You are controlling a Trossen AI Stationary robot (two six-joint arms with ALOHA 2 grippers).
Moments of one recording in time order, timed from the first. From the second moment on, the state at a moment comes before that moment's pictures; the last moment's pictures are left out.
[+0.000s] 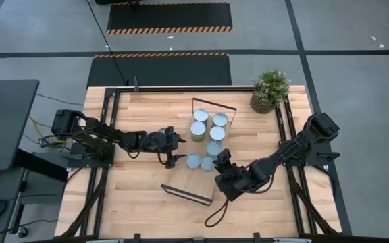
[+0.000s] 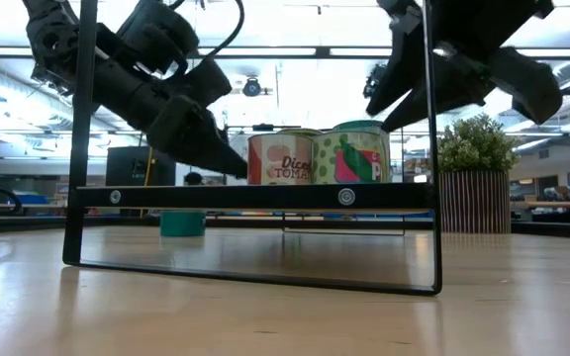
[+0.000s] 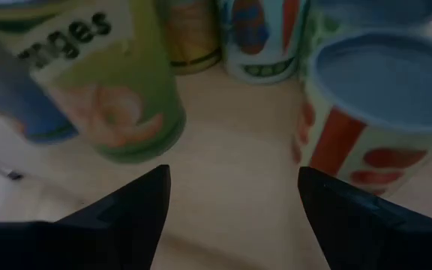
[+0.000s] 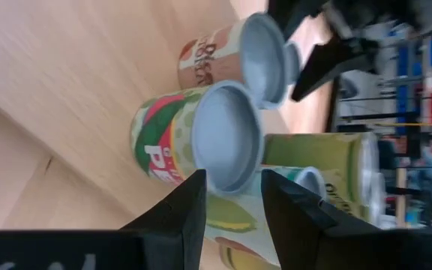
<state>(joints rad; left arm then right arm) -0.02 1.56 0.54 0.51 -0.14 0.04 0.54 1.70 1.10 -0.53 0.82 -0.24</state>
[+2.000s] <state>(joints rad) 0.21 1.51 0.59 -0.15 -0.27 -0.14 0.60 1.23 0.59 -0.15 0.73 0.18</state>
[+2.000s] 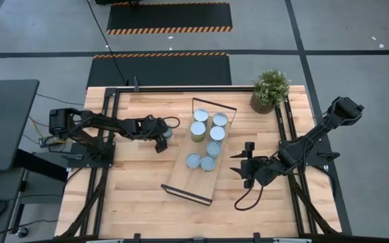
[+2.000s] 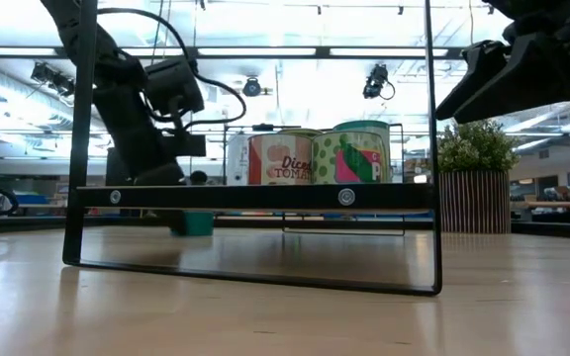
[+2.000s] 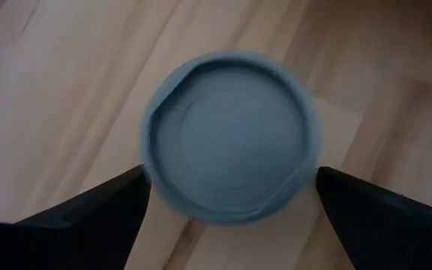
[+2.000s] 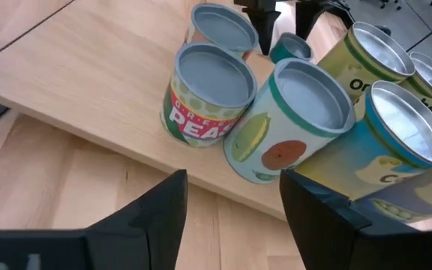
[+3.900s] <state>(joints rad) -0.24 1.38 0.60 0.09 -0.01 -0.12 0.60 1.23 0.59 -0.10 0.73 0.18</state>
